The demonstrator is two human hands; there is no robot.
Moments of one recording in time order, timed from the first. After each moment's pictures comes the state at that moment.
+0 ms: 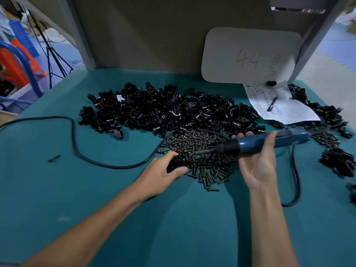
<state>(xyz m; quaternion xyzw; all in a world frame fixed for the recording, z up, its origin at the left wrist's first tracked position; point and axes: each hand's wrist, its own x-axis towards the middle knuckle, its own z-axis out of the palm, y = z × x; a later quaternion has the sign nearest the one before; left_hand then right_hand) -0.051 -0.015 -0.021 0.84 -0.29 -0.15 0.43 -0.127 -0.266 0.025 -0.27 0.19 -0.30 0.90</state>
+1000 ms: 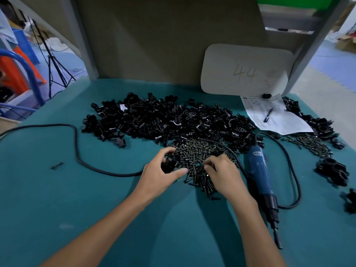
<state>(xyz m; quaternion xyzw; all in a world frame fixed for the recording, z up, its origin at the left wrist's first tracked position) -0.053 -0.013 -0.008 0.84 -0.17 -0.08 0.51 -0.121 -0.218 0.023 -0.96 0.15 -0.03 0.25</state>
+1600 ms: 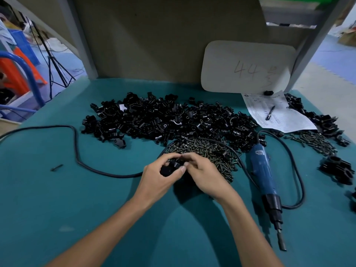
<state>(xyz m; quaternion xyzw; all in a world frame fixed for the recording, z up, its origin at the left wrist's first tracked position) -0.059 -0.013 -0.010 0.79 -0.22 -0.03 0.57 -0.100 -0.184 0.015 -0.85 0.05 0.01 0.52</state>
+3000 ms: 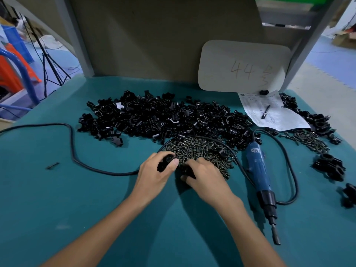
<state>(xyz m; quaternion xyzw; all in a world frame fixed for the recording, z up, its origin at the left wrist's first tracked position) -0.052 -0.014 -0.020 0.83 -0.20 0.01 0.53 -0.118 -0.186 0.005 -0.98 0.03 -0.04 0.20</state>
